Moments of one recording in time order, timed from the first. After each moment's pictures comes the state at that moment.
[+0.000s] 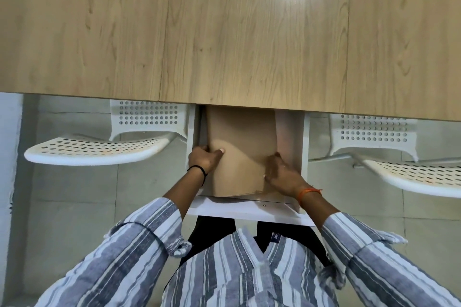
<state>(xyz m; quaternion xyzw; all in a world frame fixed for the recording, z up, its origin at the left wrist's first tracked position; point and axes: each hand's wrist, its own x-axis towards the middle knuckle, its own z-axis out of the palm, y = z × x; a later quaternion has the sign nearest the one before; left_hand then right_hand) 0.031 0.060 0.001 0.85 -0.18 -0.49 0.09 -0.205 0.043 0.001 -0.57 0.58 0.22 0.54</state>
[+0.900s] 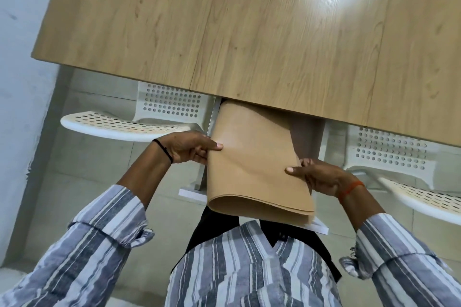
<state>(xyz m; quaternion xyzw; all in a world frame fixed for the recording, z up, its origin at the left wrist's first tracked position) 0.108 0.064 0.096 0.61 -0.15 -0.77 0.13 -0.231 0.002 0.048 -0.24 0.46 0.08 0.85</state>
